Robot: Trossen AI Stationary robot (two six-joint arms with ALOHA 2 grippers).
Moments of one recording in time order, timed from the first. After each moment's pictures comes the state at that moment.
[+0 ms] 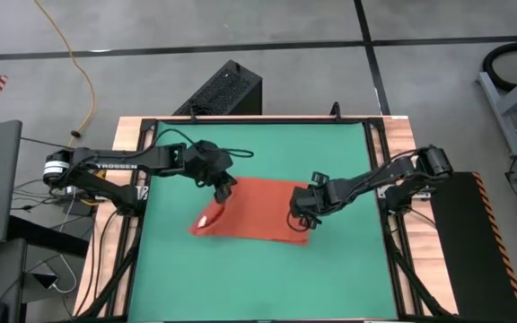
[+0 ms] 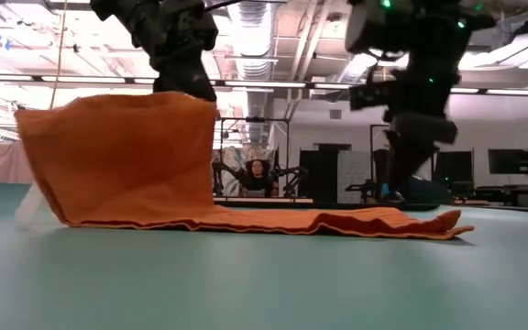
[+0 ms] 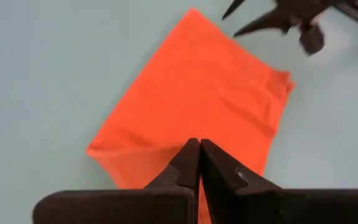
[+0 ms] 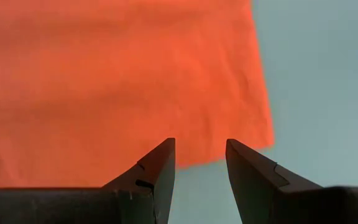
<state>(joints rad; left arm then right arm) 0.16 1.29 0.96 -0.34 0.07 -0.36 0.17 1.58 0.95 -0.73 0.40 0.42</state>
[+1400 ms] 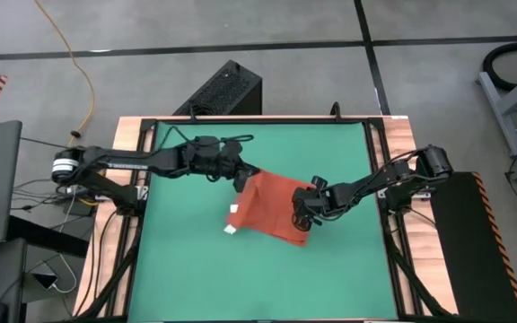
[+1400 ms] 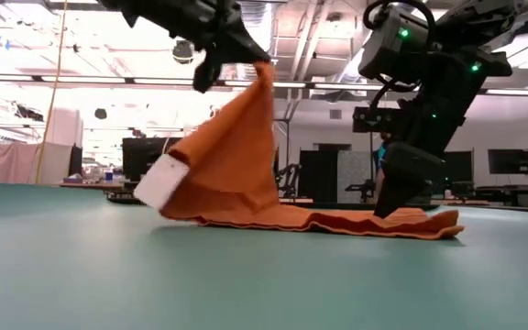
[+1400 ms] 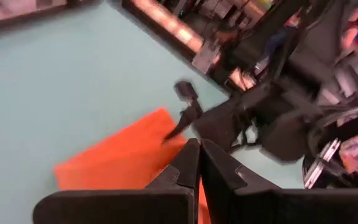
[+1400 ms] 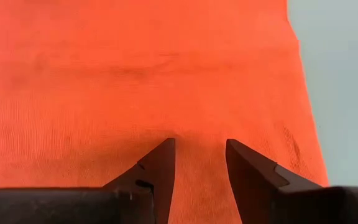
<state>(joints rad) 0.16 1.39 0.96 0.11 0.06 -0.59 0.15 1.58 0.74 -0.31 0.42 0.46</state>
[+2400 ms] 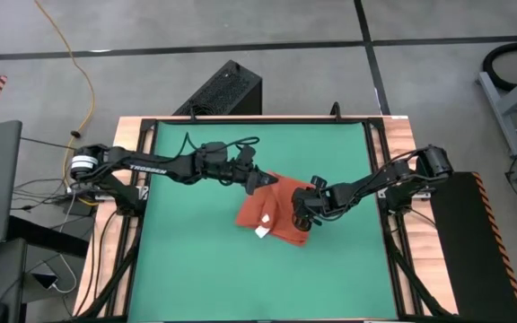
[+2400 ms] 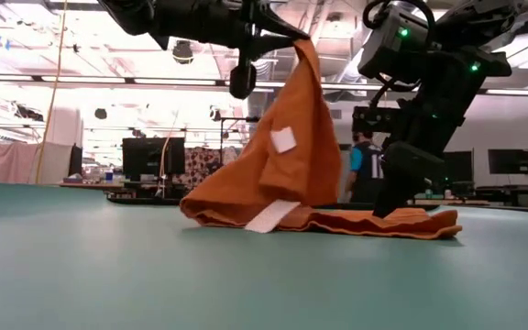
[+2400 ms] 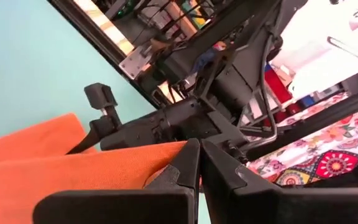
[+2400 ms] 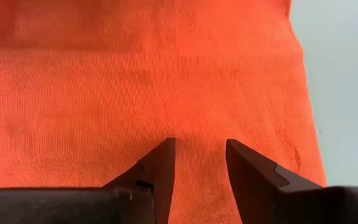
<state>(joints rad) 0.13 1.56 0.96 0.52 0.22 -0.85 0.15 1.58 0.74 -0.30 0.42 0.44</state>
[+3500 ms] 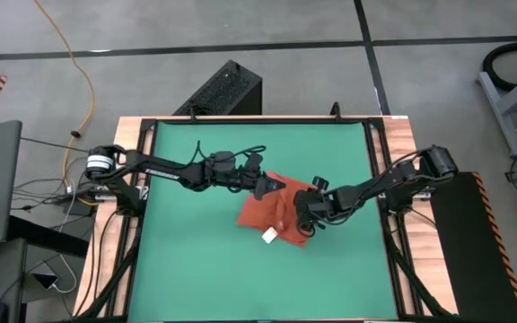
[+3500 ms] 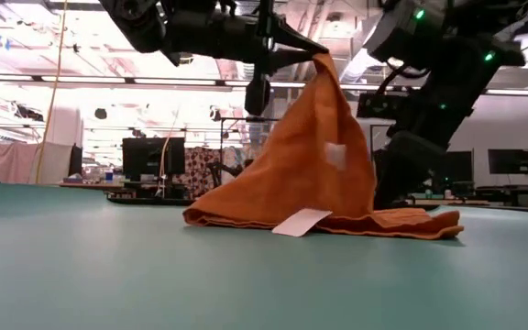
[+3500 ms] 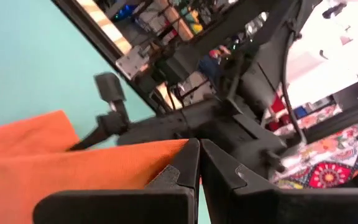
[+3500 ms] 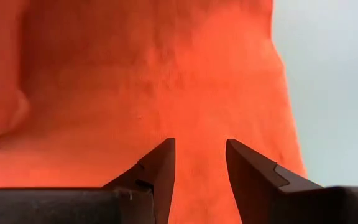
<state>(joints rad) 0.09 1.69 0.96 0.70 0.16 -0.90 0.21 1.53 0.74 -0.33 0.52 0.45</state>
